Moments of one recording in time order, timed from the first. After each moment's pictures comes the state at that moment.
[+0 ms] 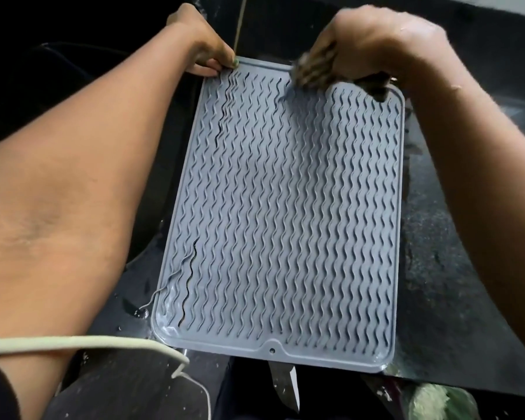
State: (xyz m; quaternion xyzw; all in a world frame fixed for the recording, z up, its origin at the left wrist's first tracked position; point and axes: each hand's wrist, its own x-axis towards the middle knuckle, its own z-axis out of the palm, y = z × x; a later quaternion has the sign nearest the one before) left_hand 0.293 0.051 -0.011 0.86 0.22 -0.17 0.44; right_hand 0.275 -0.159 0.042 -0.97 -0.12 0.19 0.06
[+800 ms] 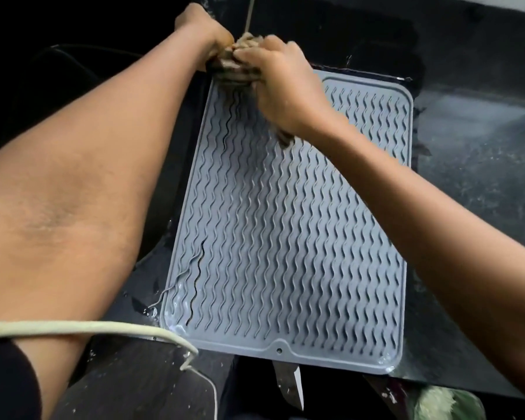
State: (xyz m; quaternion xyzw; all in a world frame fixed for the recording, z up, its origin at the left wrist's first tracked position) left_hand 0.309 0.057 -0.023 0.87 0.26 -0.11 0.41; right_hand 0.237 -0.084 -0.013 -0.94 -0.24 0.02 0.22
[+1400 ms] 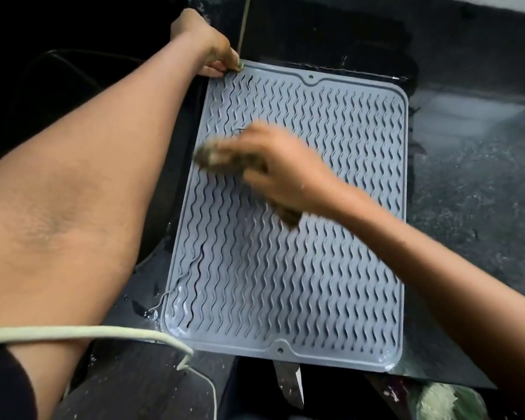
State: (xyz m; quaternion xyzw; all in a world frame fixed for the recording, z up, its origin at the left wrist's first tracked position) left_hand 0.309 0.054 -0.026 0.84 0.25 -0.16 0.45; right_hand 0.158 -0.107 -0.008 -0.88 -0.33 0.10 0.33
